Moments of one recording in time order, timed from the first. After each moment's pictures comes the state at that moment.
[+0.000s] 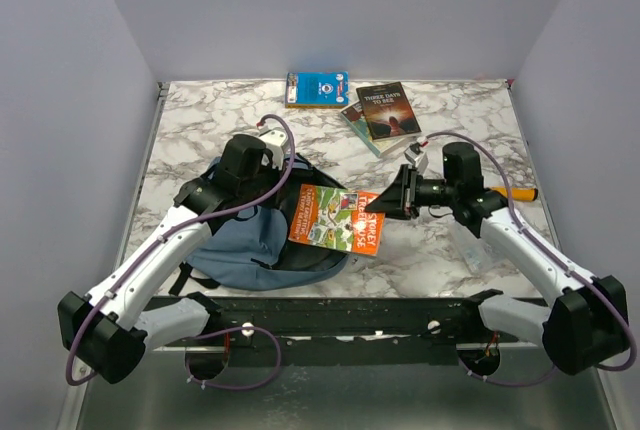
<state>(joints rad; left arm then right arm) -0.56 1.09 1.04 -0.63 0.10 -0.18 0.34 1.12 0.75 -0.17 -0.95 0.91</state>
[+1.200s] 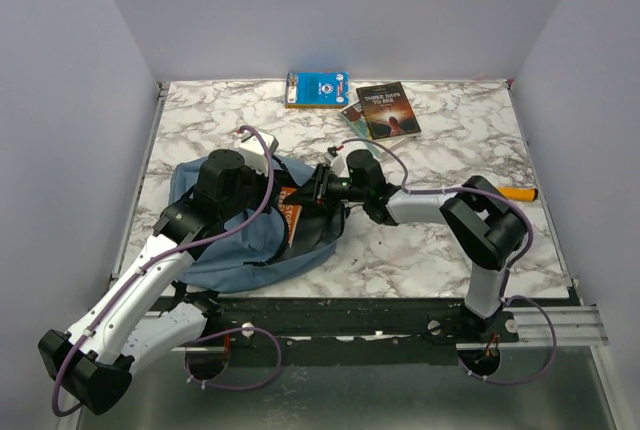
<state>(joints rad) -0.56 0.90 0.92 -0.51 0.07 -0.17 0.75 1.85 0.95 0.62 -0.62 1.33</state>
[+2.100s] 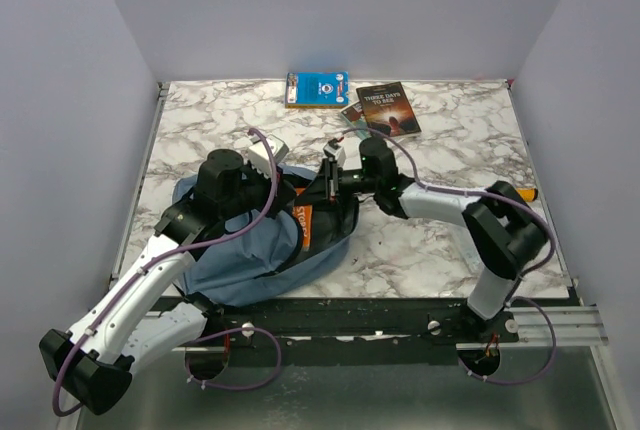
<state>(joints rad) -0.56 0.90 0.91 -0.44 0.27 -0.13 0.68 1.71 0.96 0.49 -0.87 1.23</state>
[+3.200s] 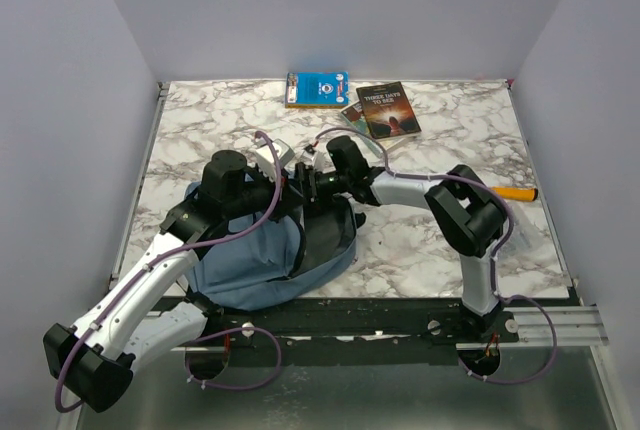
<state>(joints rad) -0.56 0.91 0.87 -0.39 0.42 -0.13 0.73 2.03 1.23 0.24 -0.83 0.93</state>
